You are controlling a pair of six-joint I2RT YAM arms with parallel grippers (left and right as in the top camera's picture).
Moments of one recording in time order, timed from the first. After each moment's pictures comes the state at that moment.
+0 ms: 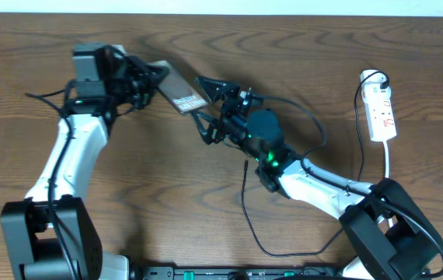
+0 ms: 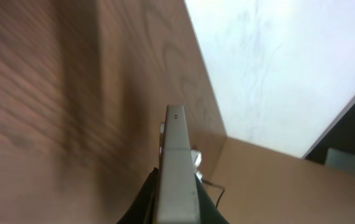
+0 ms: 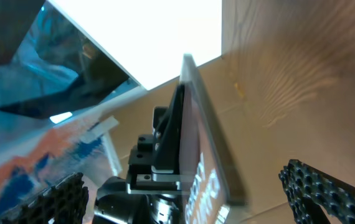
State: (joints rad) left arm 0.06 1.63 1.13 -0.15 0.69 -1.16; right arm 0.69 1.73 0.84 0.83 -0.15 1.98
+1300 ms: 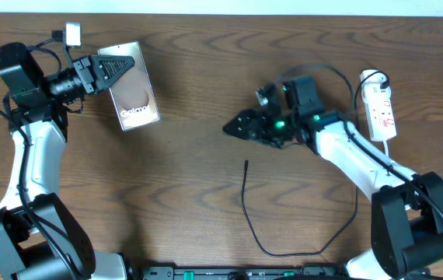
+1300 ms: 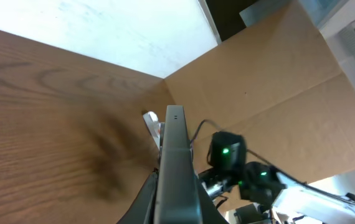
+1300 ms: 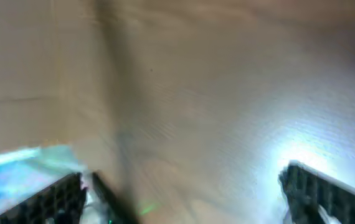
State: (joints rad) left arm 0.34 1.63 1.13 0.21 1.44 -0.70; right arm 0.36 1.73 1.07 -0.36 -0.74 0.54
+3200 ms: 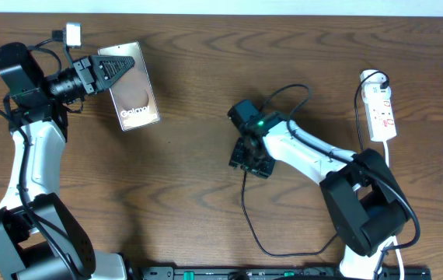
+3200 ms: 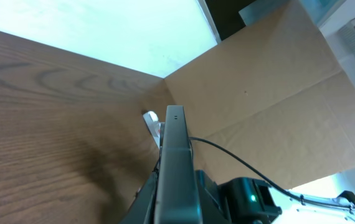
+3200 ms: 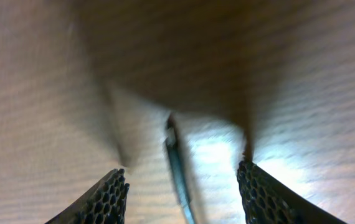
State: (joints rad) left arm 0.34 1.63 1.13 0.21 1.44 -0.69; right arm 0.63 1.94 1.23 -0.78 -0.16 0.98
